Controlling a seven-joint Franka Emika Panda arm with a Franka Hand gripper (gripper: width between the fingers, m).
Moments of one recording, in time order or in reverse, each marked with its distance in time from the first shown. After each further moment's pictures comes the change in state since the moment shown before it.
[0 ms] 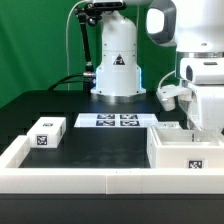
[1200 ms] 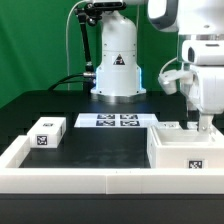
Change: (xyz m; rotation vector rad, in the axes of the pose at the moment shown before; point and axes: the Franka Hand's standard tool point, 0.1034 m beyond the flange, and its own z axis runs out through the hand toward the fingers) arm 0.004 -0.013 -0.040 -0.015 -0.014 0.012
